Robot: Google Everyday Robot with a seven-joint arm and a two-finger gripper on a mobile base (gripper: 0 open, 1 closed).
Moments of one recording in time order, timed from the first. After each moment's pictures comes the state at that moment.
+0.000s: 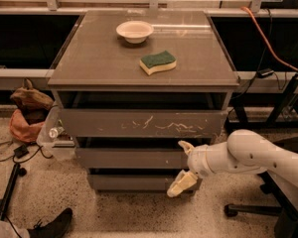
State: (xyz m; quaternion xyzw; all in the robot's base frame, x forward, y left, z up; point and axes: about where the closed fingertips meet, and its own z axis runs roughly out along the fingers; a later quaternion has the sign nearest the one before) arm 0.512 -0.096 0.583 -0.55 0.73 0.24 0.33
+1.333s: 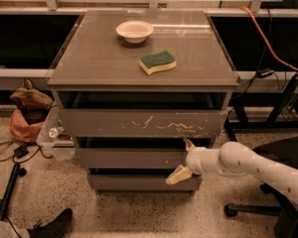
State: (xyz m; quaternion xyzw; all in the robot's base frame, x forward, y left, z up) arm 0.597 -0.125 0.493 -0.50 0.75 0.17 0.41
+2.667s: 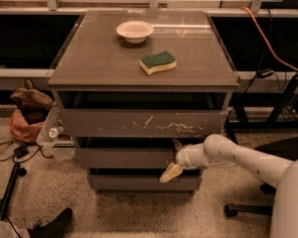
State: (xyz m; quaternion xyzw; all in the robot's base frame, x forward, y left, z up) arm 0.633 -0.094 0.434 -0.54 0.74 0.20 0.36
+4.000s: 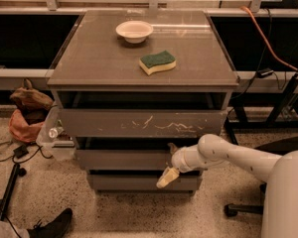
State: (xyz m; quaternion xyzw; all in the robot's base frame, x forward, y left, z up) arm 0.614 -0.075 0.421 -0.56 0.74 0.22 0.32
